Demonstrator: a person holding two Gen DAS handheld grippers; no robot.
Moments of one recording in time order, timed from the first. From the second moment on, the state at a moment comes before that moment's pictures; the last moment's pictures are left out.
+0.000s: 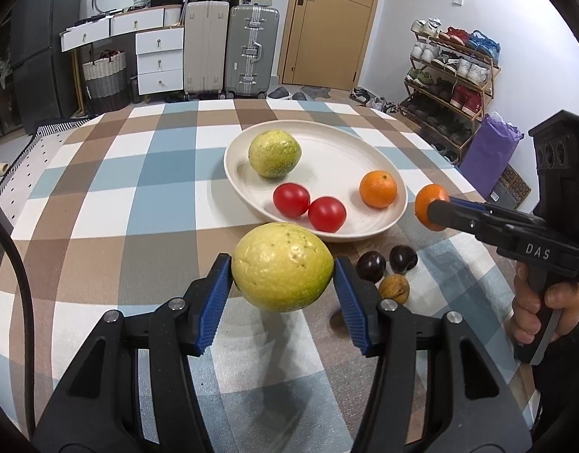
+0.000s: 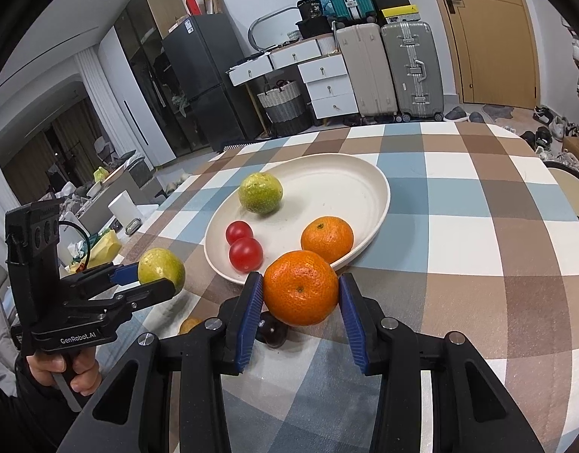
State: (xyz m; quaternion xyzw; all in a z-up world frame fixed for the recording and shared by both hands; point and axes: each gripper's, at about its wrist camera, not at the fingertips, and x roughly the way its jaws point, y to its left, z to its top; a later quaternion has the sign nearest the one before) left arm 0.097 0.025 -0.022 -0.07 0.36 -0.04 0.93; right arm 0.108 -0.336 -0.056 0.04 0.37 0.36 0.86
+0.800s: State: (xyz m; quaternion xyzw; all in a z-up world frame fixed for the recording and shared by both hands) left arm 0.139 0.017 0.009 -0.06 0.34 -0.04 0.94; right arm 0.123 -0.331 -0.024 0.02 0.33 0.36 0.87
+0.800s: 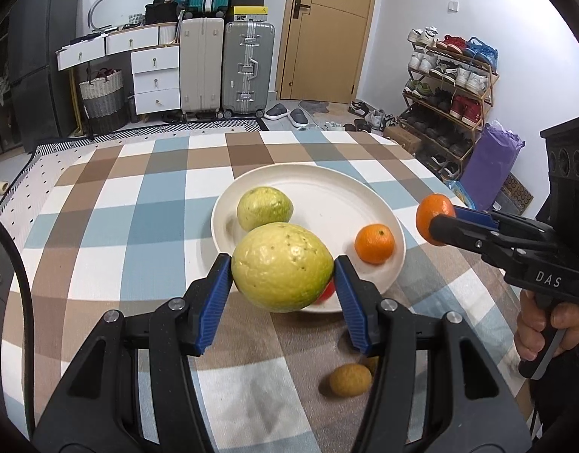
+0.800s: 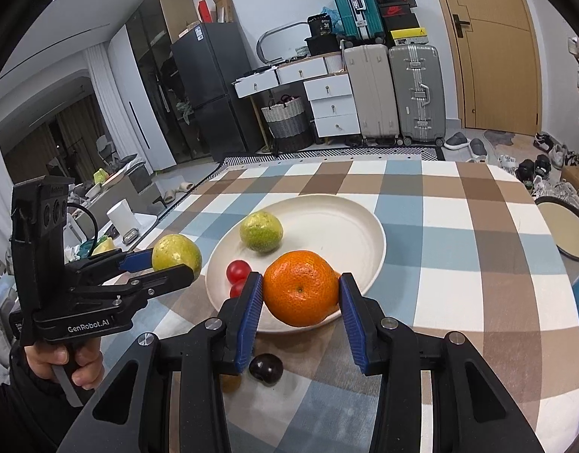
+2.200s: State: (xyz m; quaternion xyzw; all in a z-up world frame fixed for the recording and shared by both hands) left arm 0.210 0.040 -0.025 -0.04 0.37 0.00 0.93; right arm 0.188 -0.321 -0.047 0.04 0.37 0.33 0.87
